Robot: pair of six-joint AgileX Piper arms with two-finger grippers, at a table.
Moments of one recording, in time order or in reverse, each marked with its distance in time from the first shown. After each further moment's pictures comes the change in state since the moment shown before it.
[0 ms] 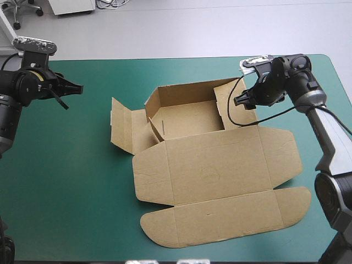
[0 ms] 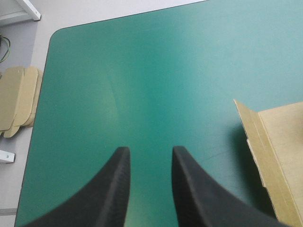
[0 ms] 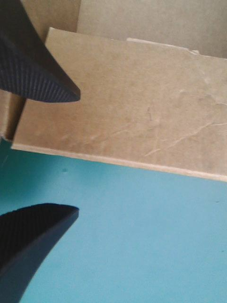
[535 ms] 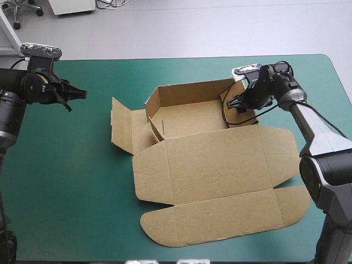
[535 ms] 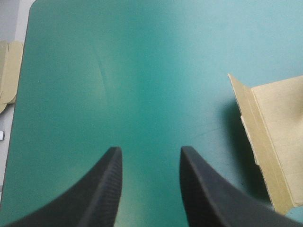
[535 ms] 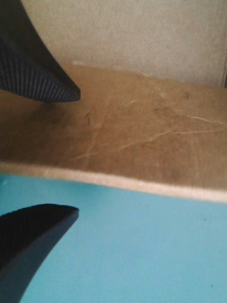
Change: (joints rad) left arm 0.000 0.030 0.000 -0.028 0.071 0.000; right arm 0.000 0.170 -0.004 0.029 -0.124 -0.015
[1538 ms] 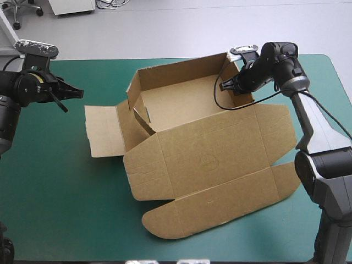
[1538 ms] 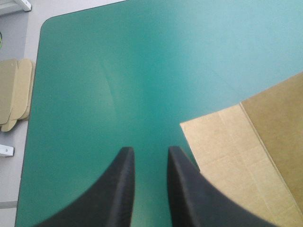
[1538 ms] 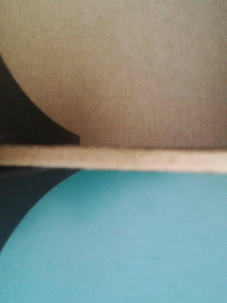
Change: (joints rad) left arm 0.000 -0.034 0.000 0.008 -0.021 0.034; right arm -0.001 0.058 -0.330 0.150 0.220 -0.022
